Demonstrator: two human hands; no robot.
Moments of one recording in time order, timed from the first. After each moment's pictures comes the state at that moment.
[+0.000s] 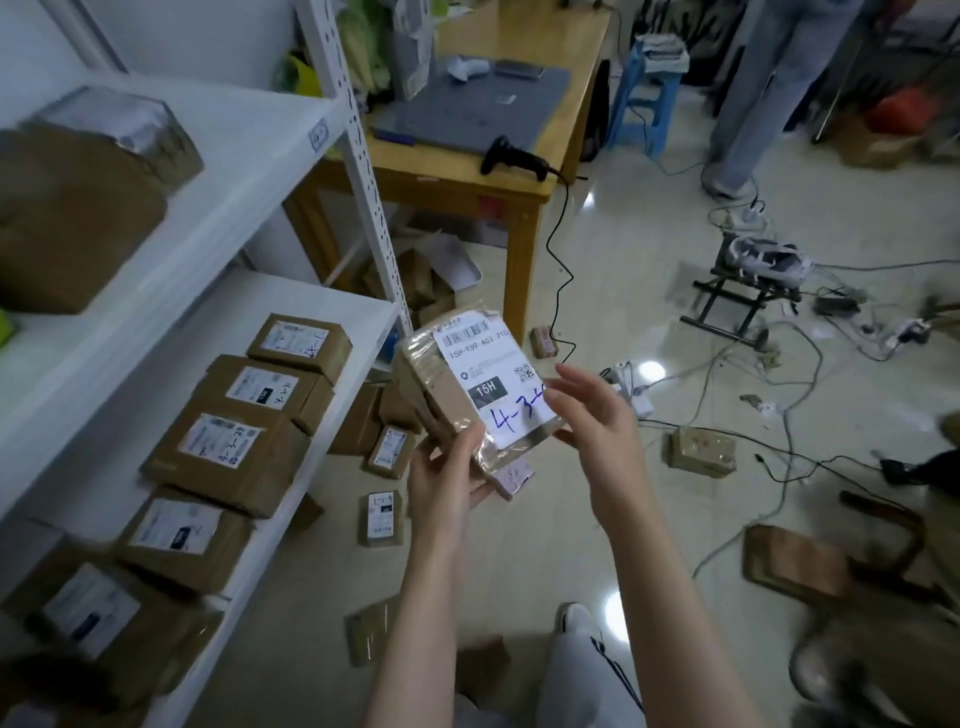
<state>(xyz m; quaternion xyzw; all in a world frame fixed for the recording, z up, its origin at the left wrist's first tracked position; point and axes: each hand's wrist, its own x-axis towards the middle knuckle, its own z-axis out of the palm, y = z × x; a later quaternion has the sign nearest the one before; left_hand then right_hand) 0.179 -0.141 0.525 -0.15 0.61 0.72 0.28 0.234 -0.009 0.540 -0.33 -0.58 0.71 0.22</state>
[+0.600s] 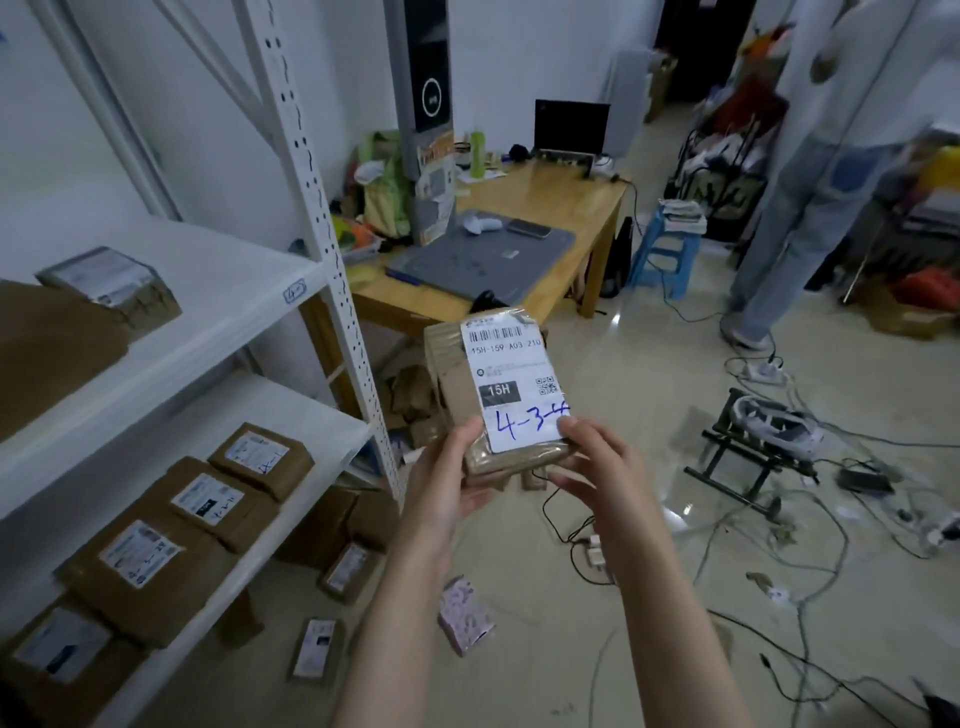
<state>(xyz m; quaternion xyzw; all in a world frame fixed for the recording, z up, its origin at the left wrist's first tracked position) 0.132 0.067 0.628 -0.02 0.63 0.73 0.25 0.190 0.212 0.623 -0.29 -0.55 0.77 0.15</state>
